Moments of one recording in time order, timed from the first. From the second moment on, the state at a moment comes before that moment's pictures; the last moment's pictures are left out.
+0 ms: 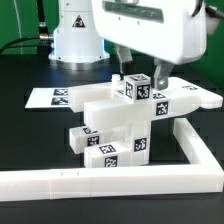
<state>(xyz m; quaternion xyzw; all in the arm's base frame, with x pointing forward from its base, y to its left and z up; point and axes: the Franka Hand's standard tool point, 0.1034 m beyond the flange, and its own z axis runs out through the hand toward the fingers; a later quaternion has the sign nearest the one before) 0.591 0.057 0.123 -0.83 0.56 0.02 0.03</state>
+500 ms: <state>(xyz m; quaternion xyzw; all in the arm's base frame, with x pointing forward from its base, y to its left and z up) 0.573 0.070 0.130 -0.83 0.55 0.03 0.04</state>
